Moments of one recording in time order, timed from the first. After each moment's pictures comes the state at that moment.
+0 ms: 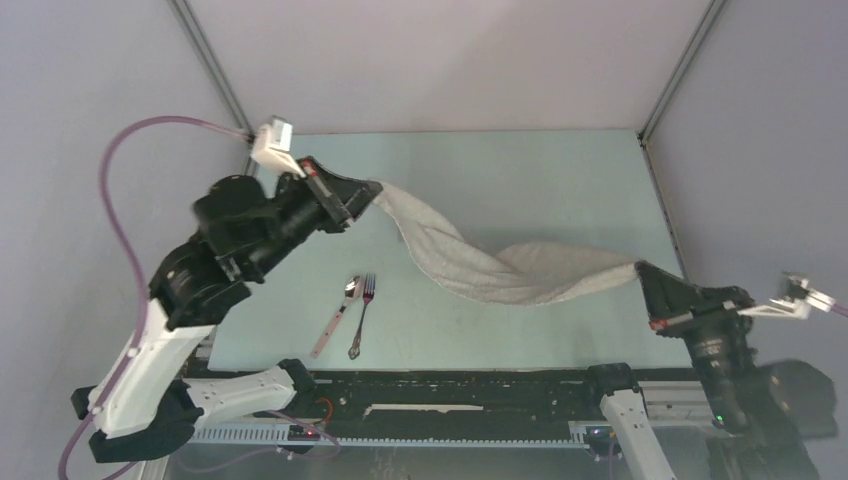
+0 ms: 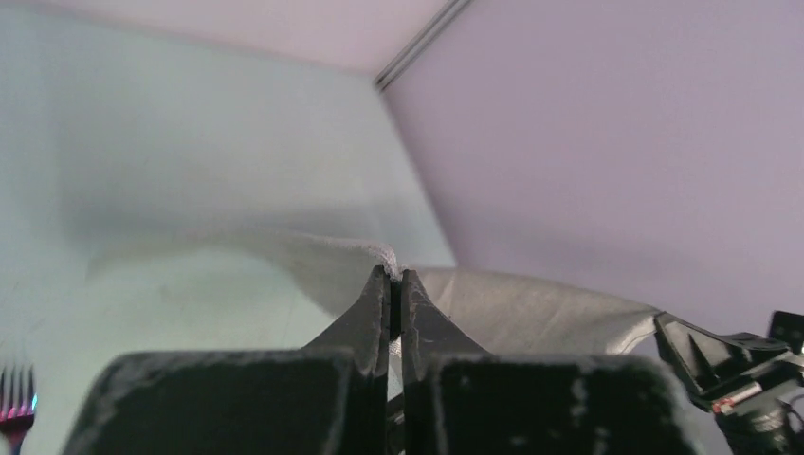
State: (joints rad) left arm -0.83 1.00 1.57 -0.74 -0.23 -0.77; right arm 0.09 0.35 1.30 -0.93 -0.04 0.76
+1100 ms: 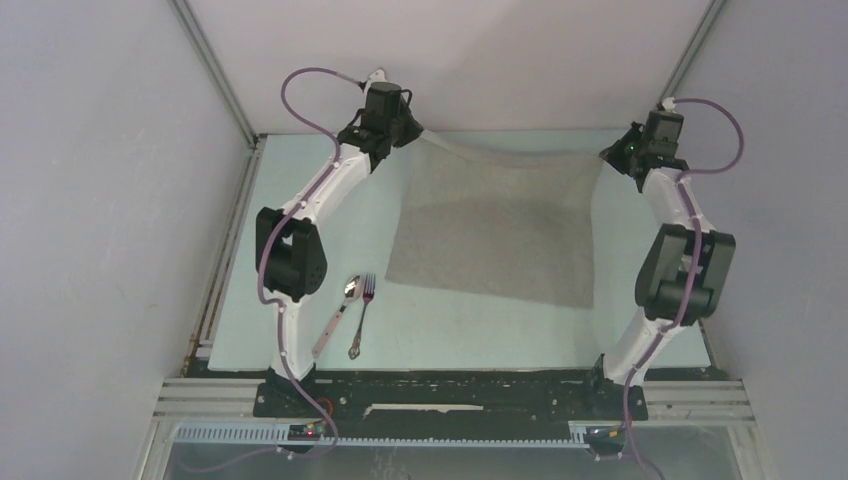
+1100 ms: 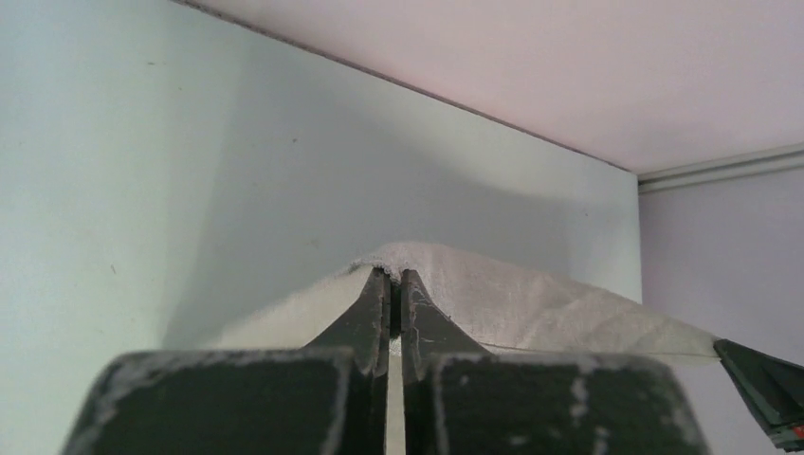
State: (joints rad) left arm -0.41 2.05 1.97 -0.37 -0.11 -0.73; right arm -0.23 1.76 1.44 -0.21 -0.16 0.54
